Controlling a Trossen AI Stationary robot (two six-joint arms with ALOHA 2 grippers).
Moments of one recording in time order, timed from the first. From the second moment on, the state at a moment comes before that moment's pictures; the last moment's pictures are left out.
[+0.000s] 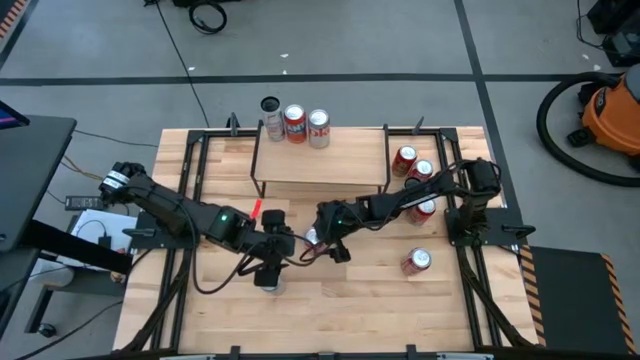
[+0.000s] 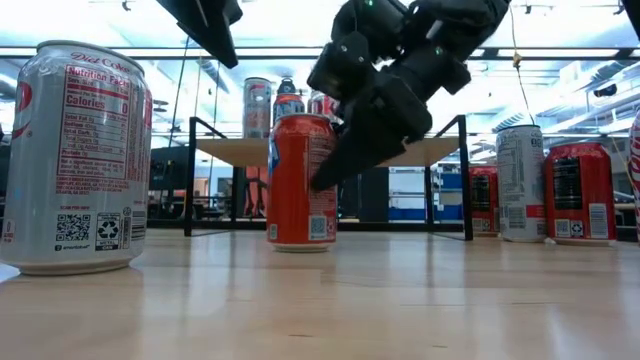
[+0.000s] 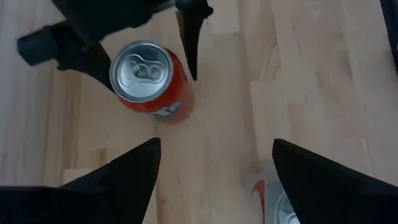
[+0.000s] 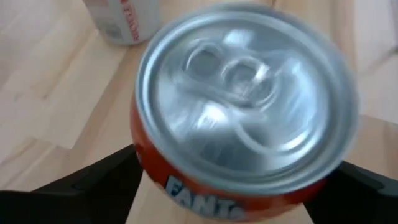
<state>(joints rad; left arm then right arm) -0.40 1.49 1.27 -0.80 -0.24 -0.25 0.07 1.87 1.09 0.02 -0.14 -0.17</state>
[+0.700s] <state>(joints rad) -0.50 1.27 0.96 -0.52 -0.41 -0.17 0.26 1.76 1.48 -0.69 0.27 0.20</state>
